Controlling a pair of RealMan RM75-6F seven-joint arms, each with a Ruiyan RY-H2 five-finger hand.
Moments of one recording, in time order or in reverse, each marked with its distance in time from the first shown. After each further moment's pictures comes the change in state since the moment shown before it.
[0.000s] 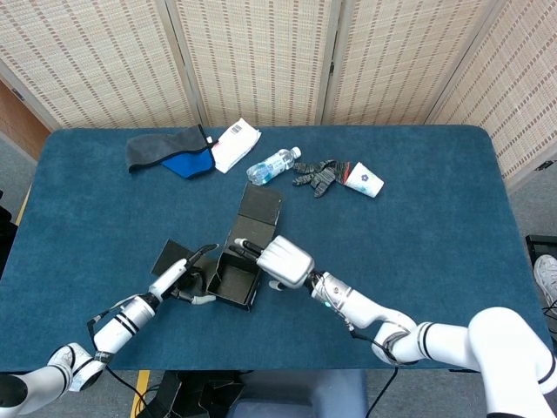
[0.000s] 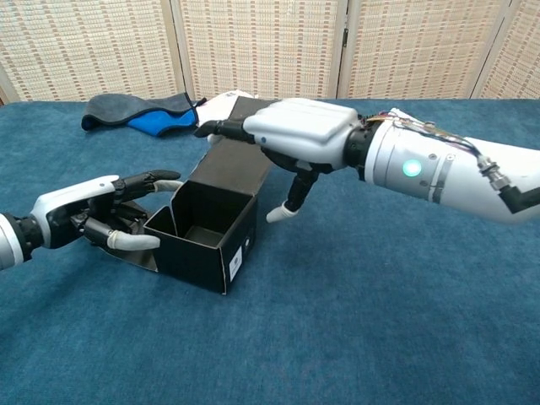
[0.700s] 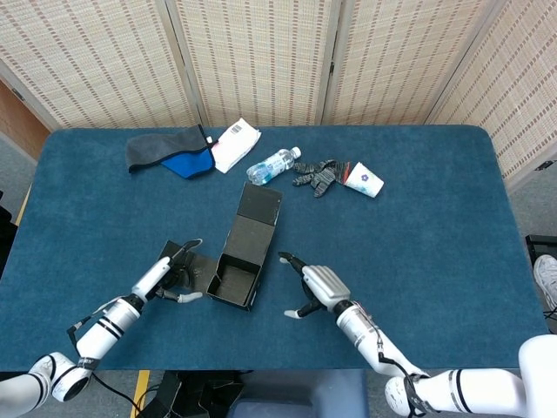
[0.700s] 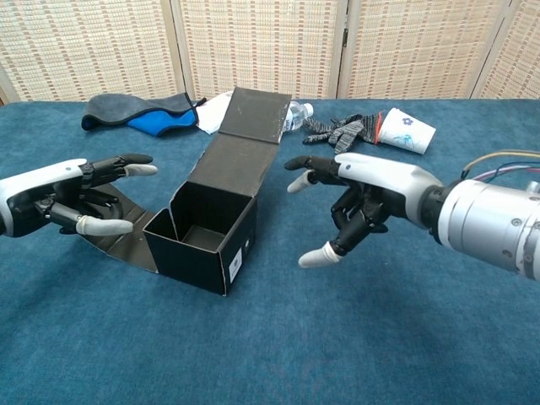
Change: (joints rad) left arm 0.046 0.138 -0.038 -0.207 -0.056 0.002 0.144; right arm -0.239 0.079 0.041 -0.467 0.570 -0.024 0.040
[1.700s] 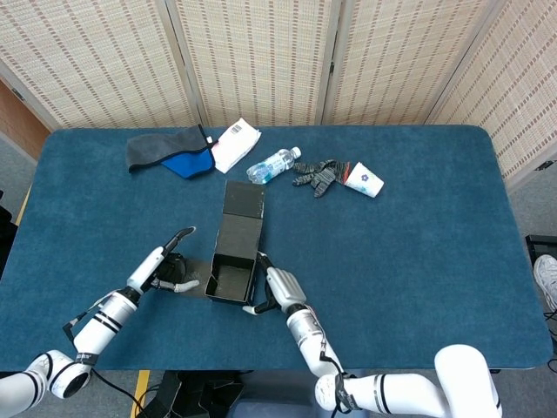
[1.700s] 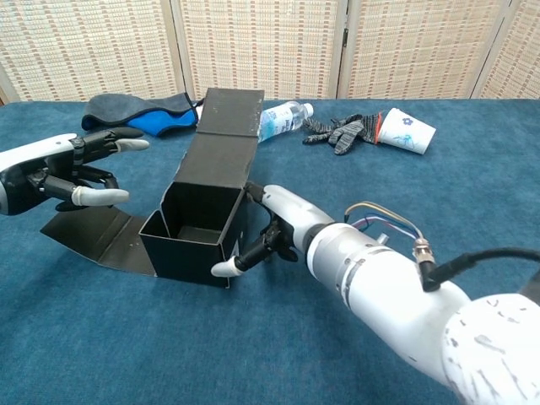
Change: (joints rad) left arm 0.005 0.047 -0.071 -0.076 -0.037 -0.018 0.021; right arm 0.080 -0.456 0.183 0.309 0.230 0.074 -0.154
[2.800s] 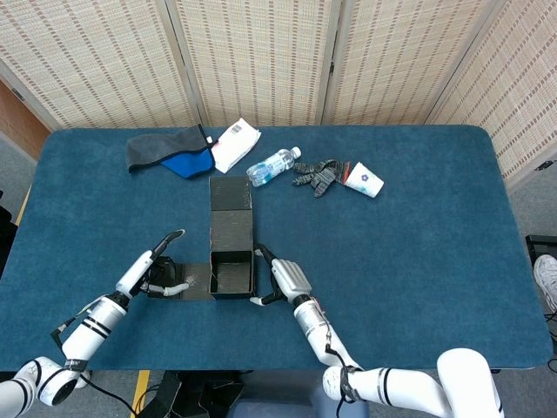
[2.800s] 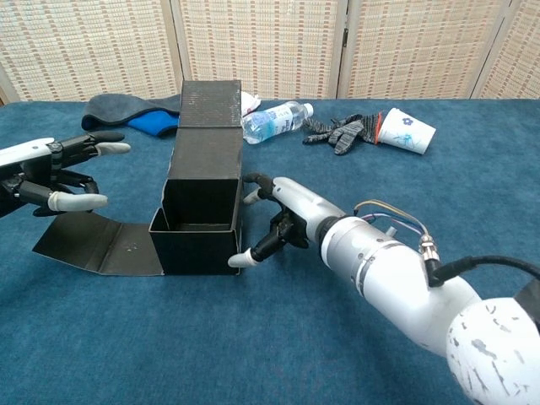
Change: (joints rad) left arm 0.043 0.021 0.014 0.017 0.024 0.030 -0.030; right arm -0.037 -0.003 -0.004 0.164 -0.202 -0.093 0.125
